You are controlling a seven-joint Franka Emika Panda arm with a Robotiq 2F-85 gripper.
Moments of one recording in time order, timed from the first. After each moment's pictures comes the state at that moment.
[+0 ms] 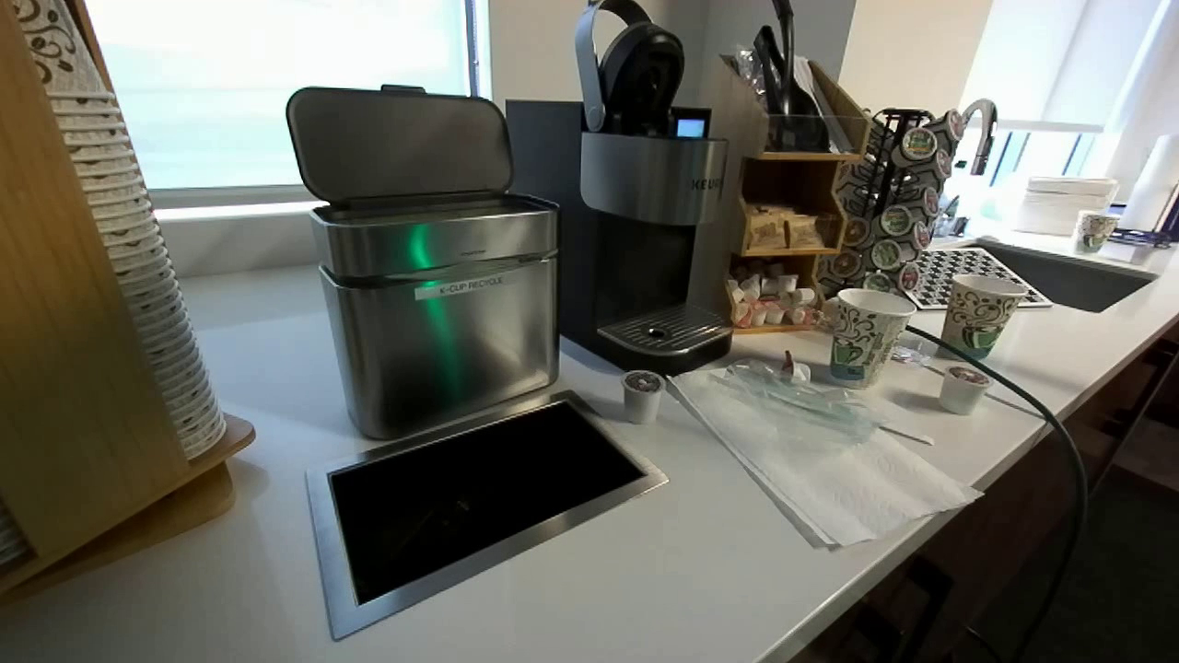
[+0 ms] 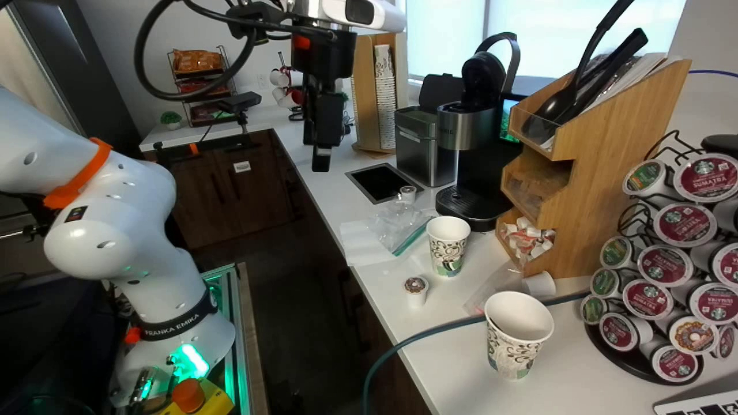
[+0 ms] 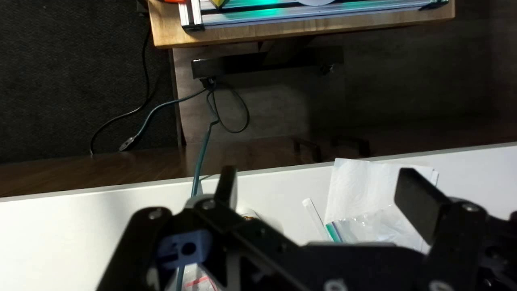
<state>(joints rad) -0.13 -0.58 -0.25 -2.23 -0.11 1.43 -0.22</state>
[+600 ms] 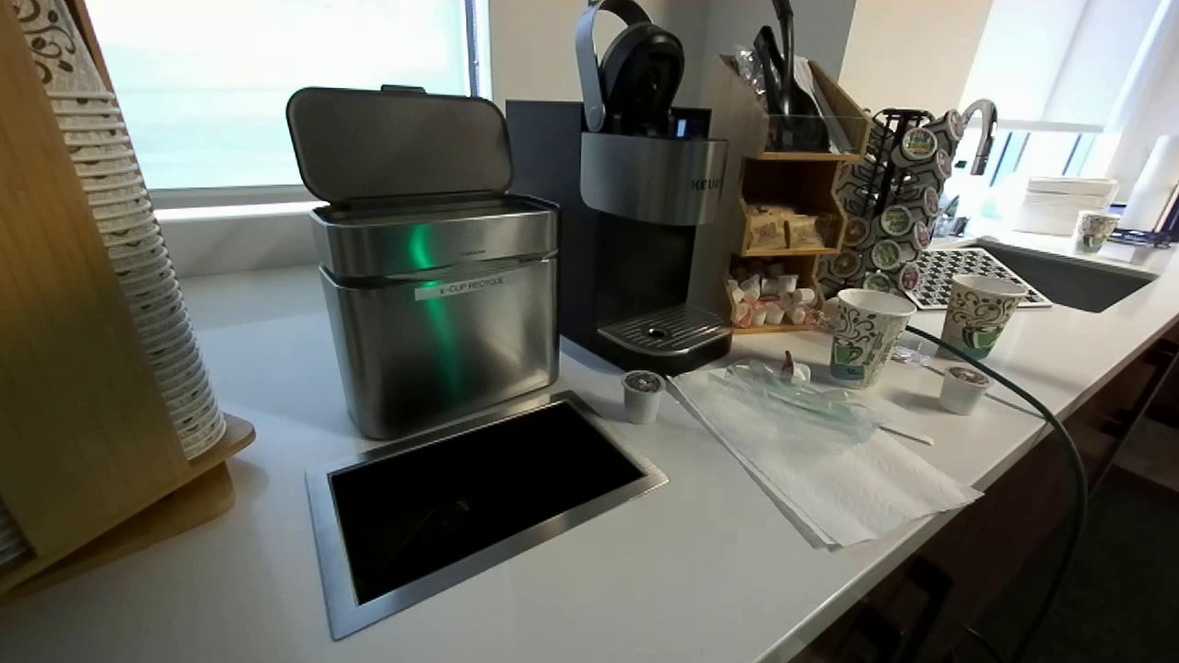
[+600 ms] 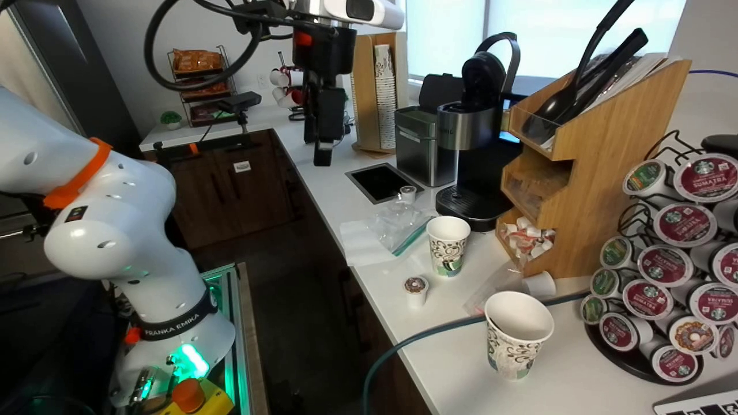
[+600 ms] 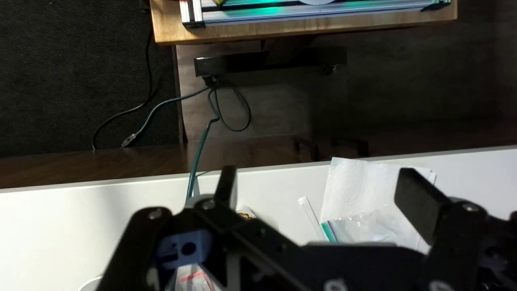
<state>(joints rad) -0.13 -0.58 -0.21 -2.23 -0.11 1.43 -0.21</state>
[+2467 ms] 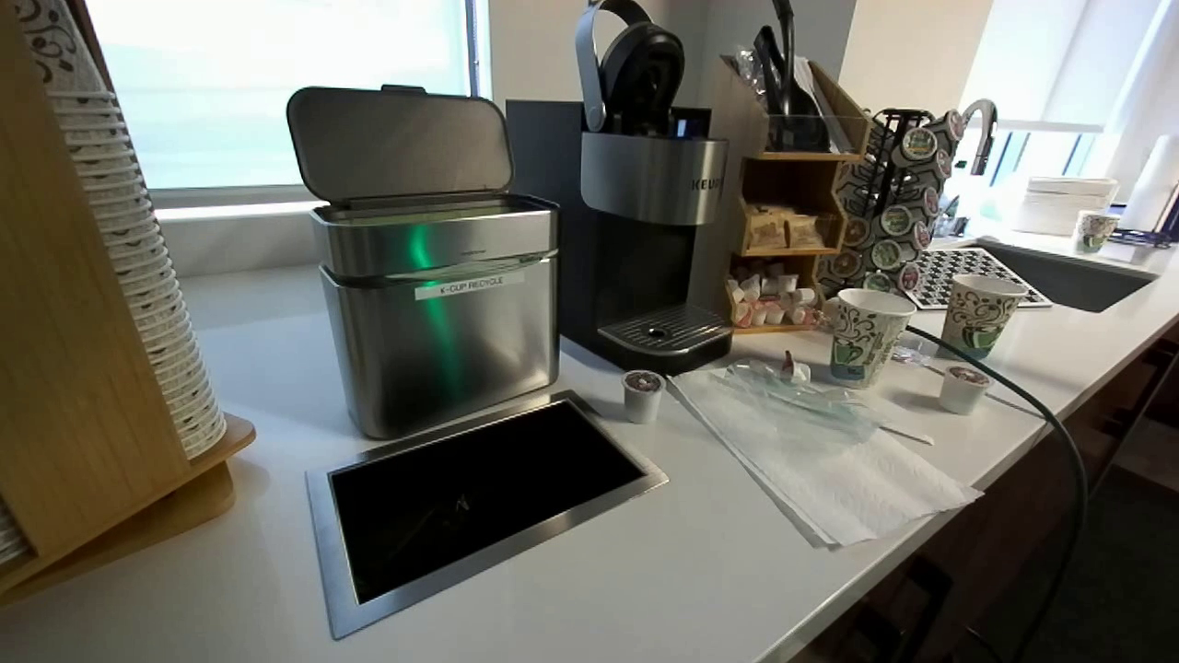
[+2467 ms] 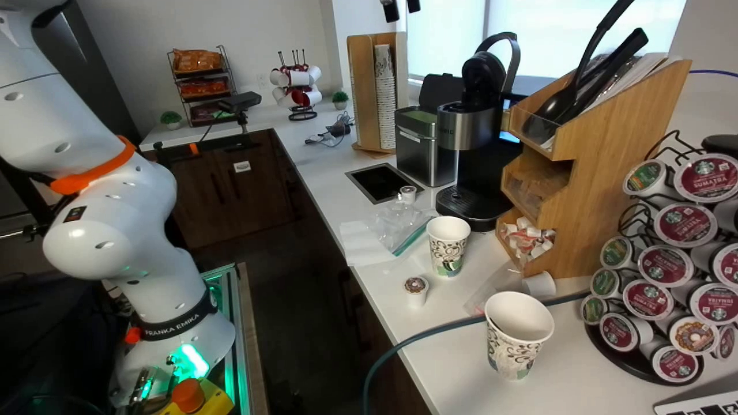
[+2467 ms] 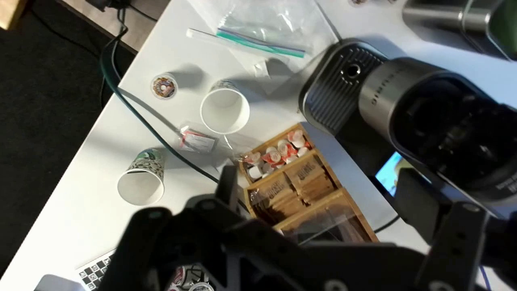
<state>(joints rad) -0.15 -0.26 0.08 -1.62 -0.01 1.57 0.89</state>
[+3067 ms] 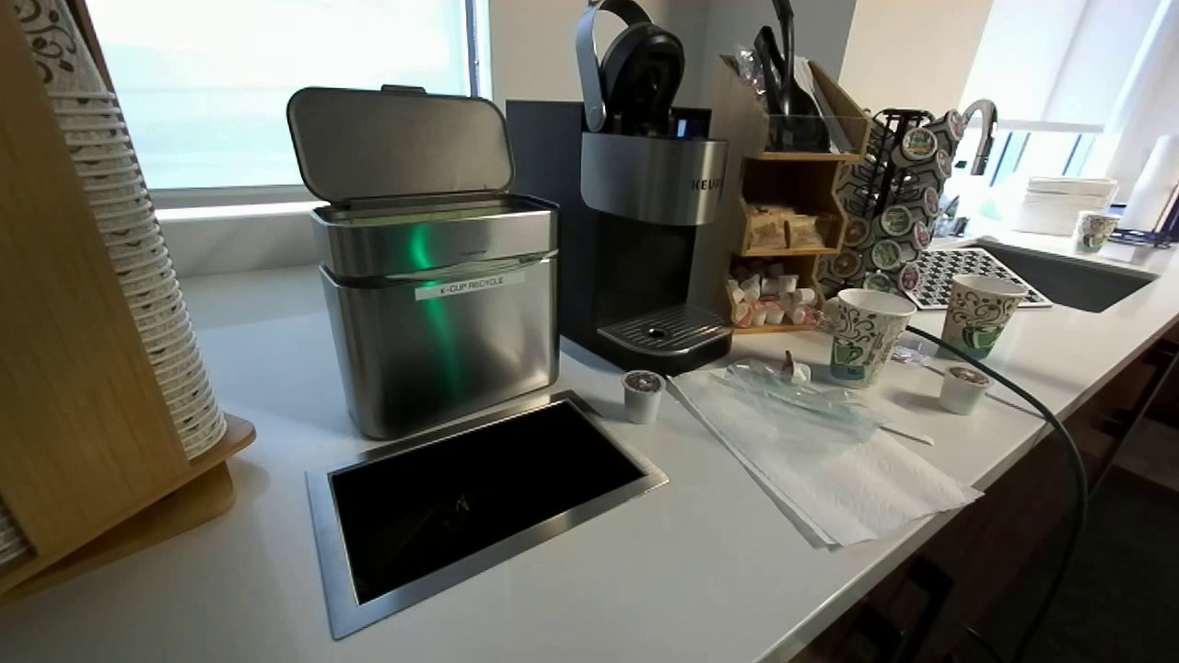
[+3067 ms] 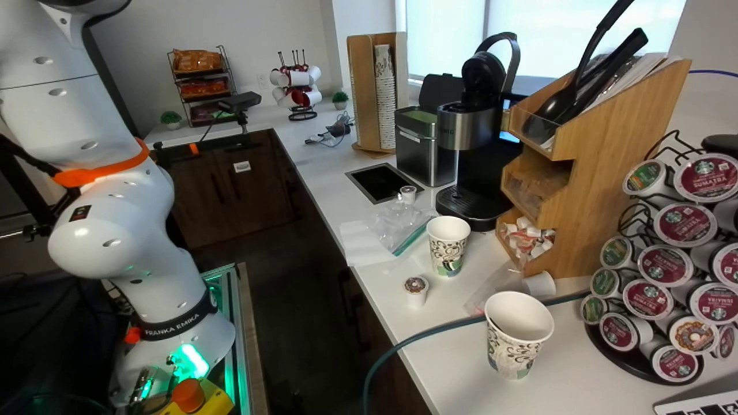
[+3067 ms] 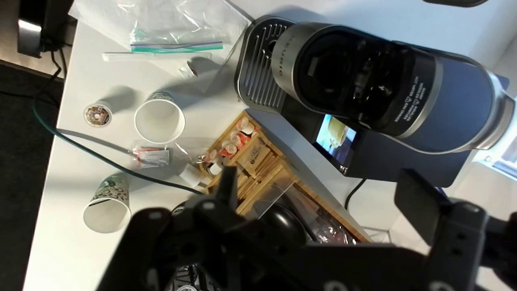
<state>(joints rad) -0.09 -0.05 0.10 -1.31 -0.01 1.58 1.22</state>
